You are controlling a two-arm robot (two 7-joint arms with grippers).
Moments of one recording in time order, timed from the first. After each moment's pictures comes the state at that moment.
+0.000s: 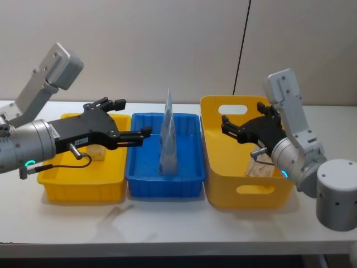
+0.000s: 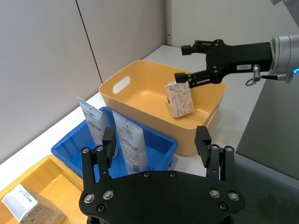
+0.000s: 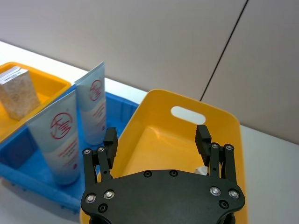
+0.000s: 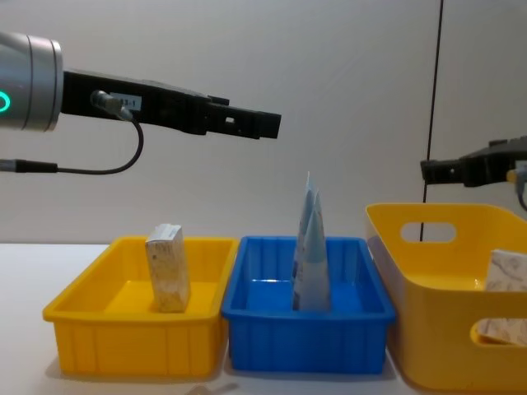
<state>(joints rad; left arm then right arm) -0.54 0.54 0.47 -1.64 -0.52 0.35 -0.61 0.32 0.33 -0.32 -1.64 0.17 0.43 0.05</state>
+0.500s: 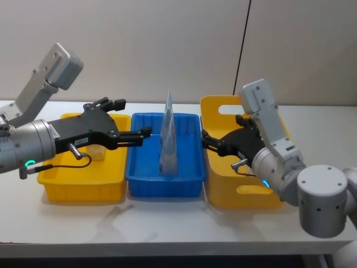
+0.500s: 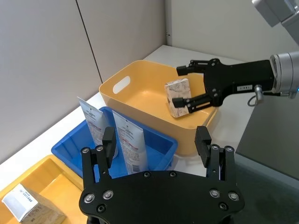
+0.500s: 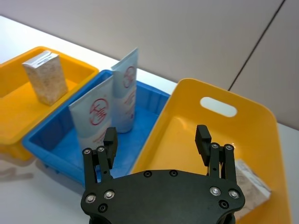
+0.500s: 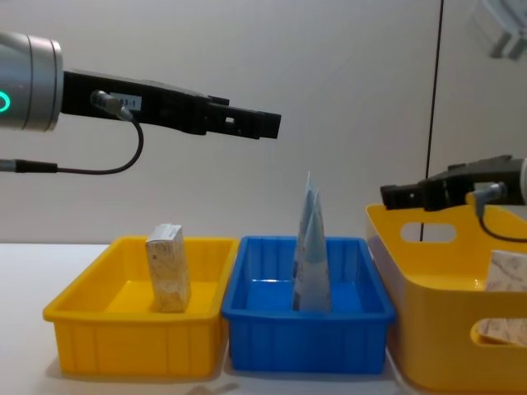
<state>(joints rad) -0.54 0.54 0.47 -1.64 -0.52 0.35 -0.61 0.32 0.30 -0.37 -1.65 0.16 0.49 0.07</state>
